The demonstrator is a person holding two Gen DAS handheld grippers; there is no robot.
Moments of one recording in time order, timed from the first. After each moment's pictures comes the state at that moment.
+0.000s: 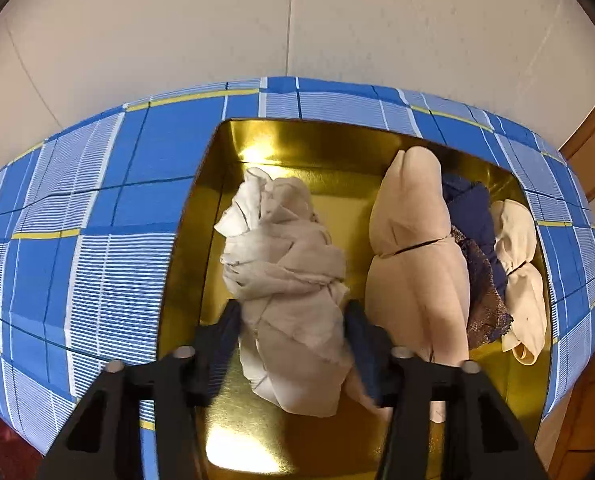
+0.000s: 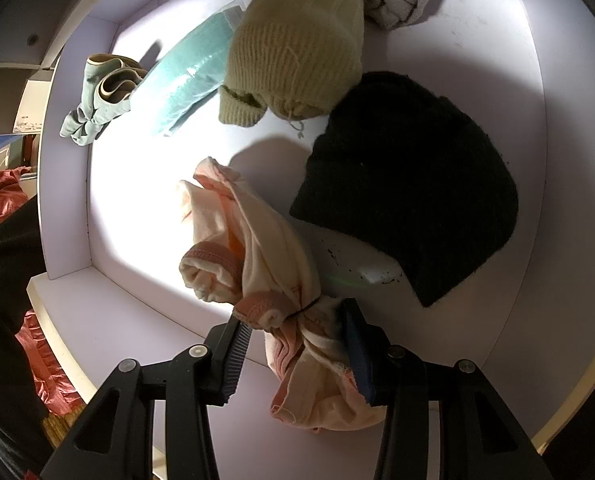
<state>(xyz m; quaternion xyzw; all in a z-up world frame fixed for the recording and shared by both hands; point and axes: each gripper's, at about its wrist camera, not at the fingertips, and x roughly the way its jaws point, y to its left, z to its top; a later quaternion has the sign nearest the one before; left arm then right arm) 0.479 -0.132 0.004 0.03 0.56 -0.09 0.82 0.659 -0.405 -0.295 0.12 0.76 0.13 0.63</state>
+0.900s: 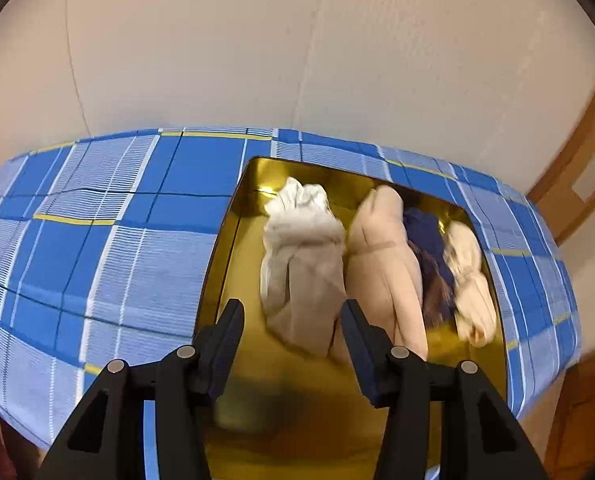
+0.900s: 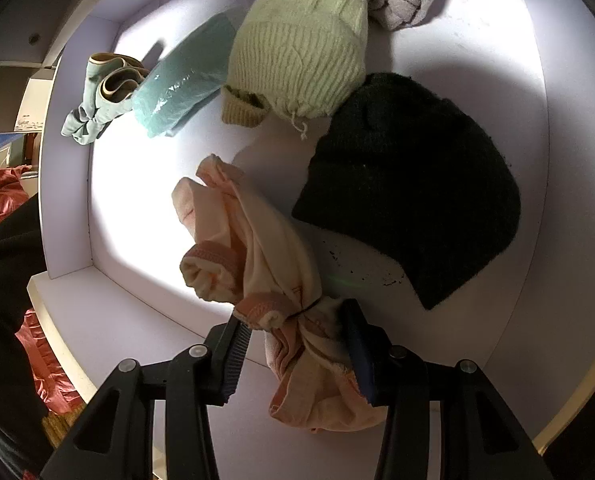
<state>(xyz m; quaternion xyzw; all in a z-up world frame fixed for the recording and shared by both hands) 0.409 -0.090 0.050 -0.03 0.47 -0.12 0.88 0.659 -0.403 -0.295 0.12 0.76 0.13 0.63</state>
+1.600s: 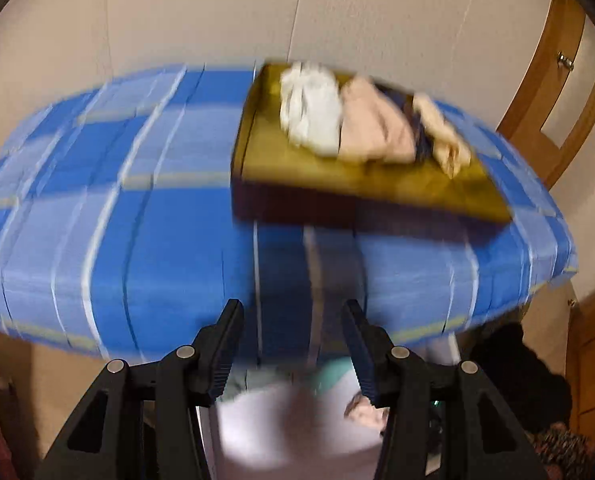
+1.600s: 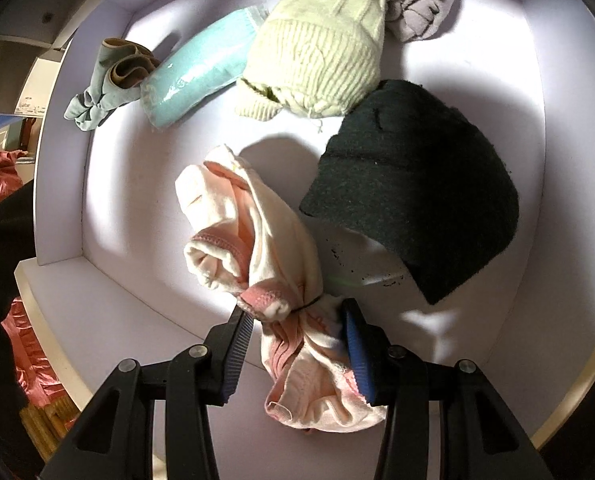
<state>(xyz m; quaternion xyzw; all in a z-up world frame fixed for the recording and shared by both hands) 0.243 -0.033 -0.024 -0.01 0.48 -0.15 0.86 0.639 -0.379 -0.291 0.08 0.74 0.13 0.65</state>
